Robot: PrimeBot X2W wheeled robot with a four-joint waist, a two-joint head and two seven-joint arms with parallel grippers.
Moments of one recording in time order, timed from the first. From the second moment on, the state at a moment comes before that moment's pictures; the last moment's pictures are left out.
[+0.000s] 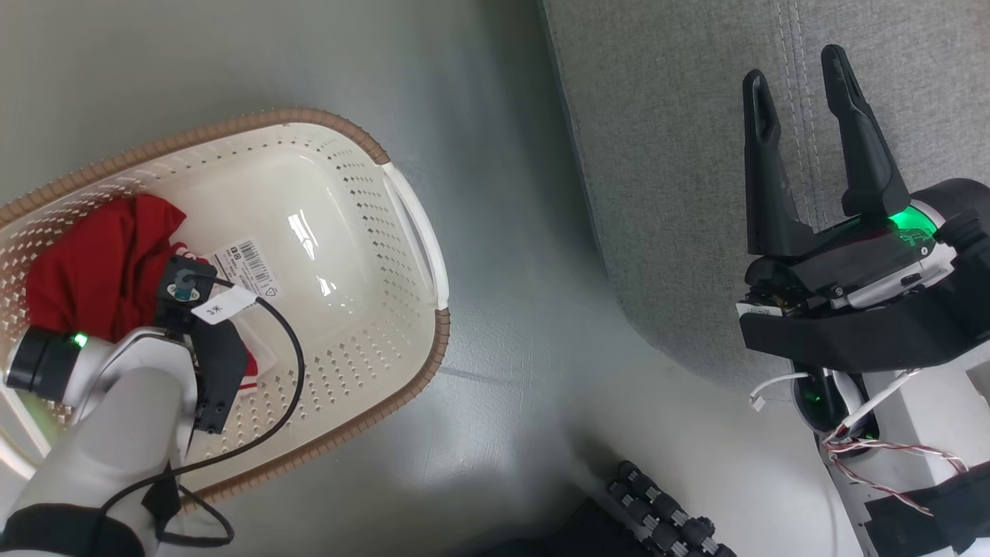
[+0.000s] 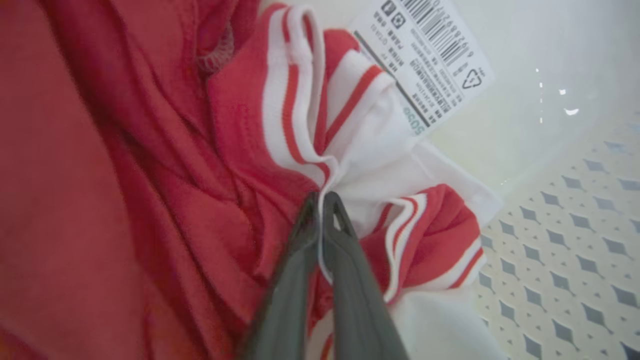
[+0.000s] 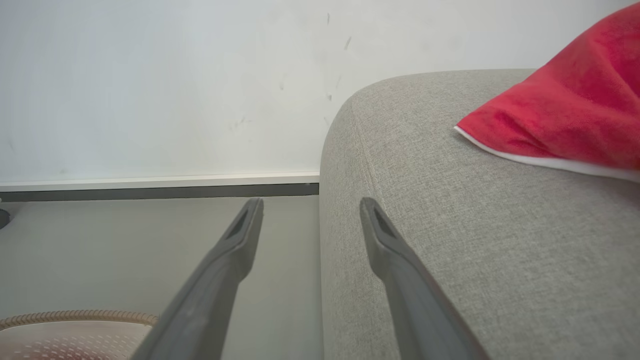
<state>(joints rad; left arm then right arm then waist) -0.86 0.27 -0.64 1.15 -0.31 0.09 0.26 -0.53 -0.19 0.29 -0.10 0.36 0.04 -0.26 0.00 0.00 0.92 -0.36</state>
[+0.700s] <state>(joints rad) -0.85 0.15 -0.61 1.14 -0.37 -0.01 0.07 -0.56 -0.16 0.24 0.02 0.35 0.07 -0.26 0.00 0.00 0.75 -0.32</state>
